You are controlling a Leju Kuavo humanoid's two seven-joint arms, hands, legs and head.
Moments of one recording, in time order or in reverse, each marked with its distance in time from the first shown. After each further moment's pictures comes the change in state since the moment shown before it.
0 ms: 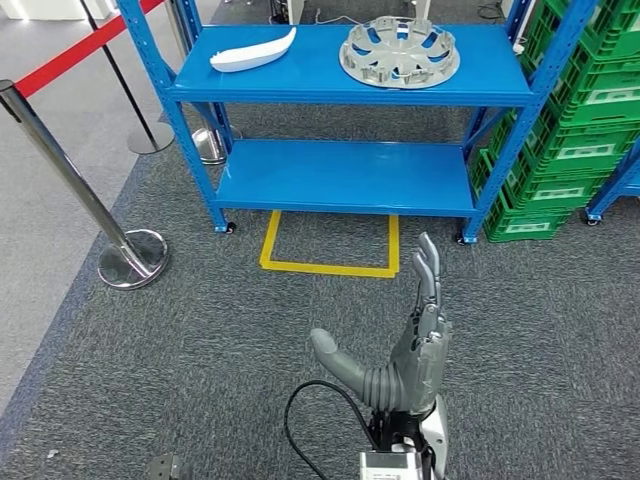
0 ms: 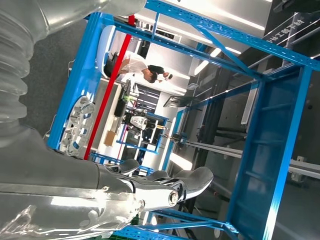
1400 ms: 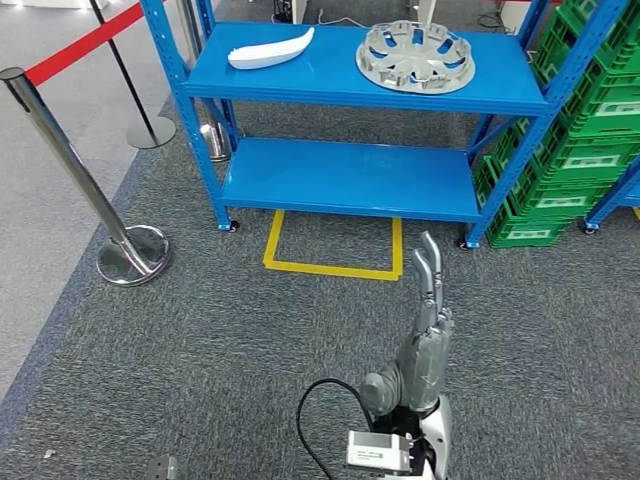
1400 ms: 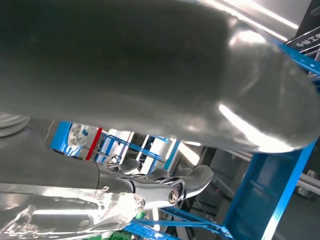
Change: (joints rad) left arm 0.000 -0.008 0.046 -0.001 -0.007 -0.060 -0.030; right arm 0.020 0.022 -0.047 0.017 0.123 -0.031 0.074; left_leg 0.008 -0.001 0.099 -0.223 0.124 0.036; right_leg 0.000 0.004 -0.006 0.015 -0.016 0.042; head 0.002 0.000
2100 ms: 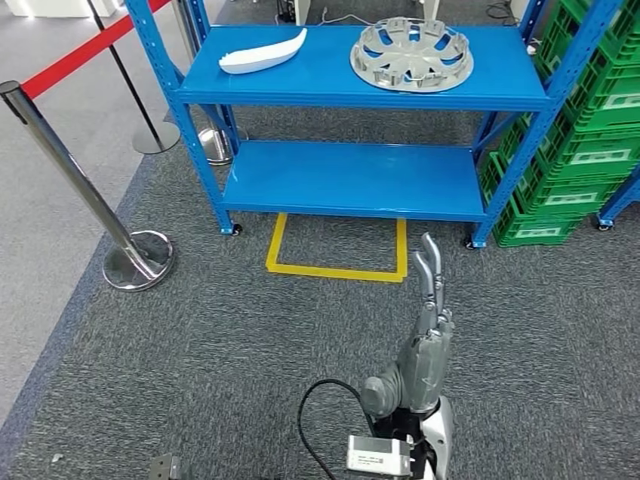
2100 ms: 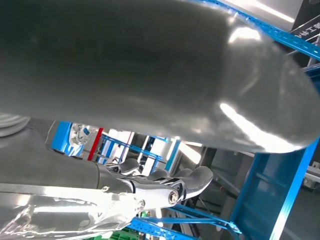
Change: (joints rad) left arm 0.002 0.002 0.002 -0.001 -0.030 0.033 -0.007; right arm 0.003 -0.004 0.004 0.000 -0.002 0.000 -0.015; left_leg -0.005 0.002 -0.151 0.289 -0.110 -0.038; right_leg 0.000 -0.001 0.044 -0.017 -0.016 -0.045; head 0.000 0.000
